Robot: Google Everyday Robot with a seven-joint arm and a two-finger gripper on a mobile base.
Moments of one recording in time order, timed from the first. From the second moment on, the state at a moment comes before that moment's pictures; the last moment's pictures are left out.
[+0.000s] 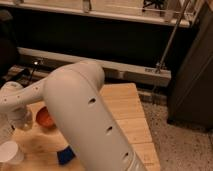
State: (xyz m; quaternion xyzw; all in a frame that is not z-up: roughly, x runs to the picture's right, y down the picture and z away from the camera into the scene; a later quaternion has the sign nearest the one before) arm -0.425 0.193 0.748 -0.34 0.09 0.44 0.83
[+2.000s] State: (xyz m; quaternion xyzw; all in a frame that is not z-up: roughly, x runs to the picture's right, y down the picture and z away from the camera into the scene) arm -0.213 0.158 0.880 -0.30 0.25 0.59 0.71
